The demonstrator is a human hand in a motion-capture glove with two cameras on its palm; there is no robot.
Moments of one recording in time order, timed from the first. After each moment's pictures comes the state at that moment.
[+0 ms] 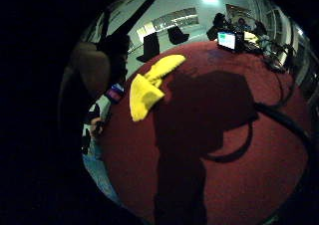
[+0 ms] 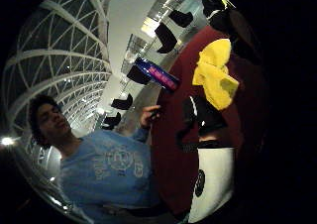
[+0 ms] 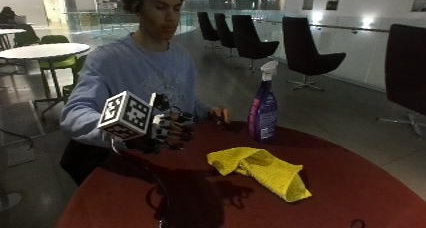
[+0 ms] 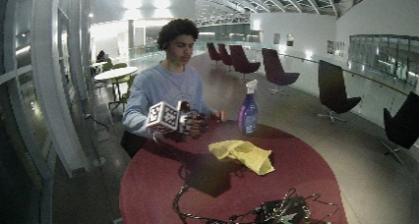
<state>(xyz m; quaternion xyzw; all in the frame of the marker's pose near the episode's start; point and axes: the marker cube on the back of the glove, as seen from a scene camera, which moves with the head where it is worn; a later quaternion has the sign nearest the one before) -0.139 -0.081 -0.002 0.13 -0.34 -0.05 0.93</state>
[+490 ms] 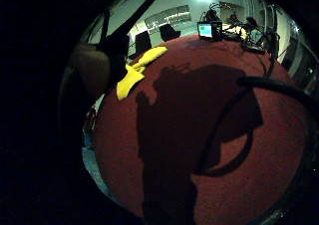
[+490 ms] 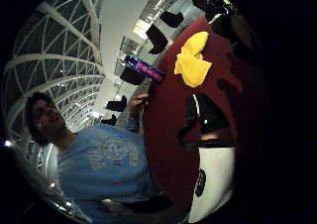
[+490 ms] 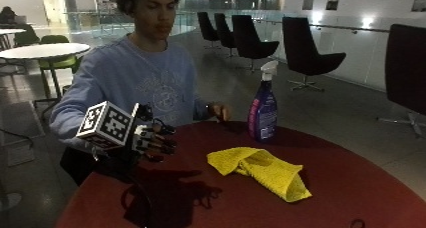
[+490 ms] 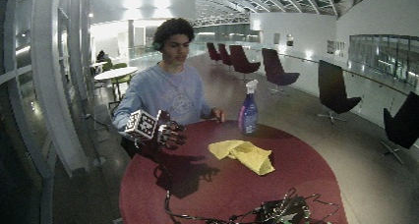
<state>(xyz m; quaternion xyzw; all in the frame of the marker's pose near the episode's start) -0.099 -0.038 0.014 0.12 -0.32 -0.03 0.94</state>
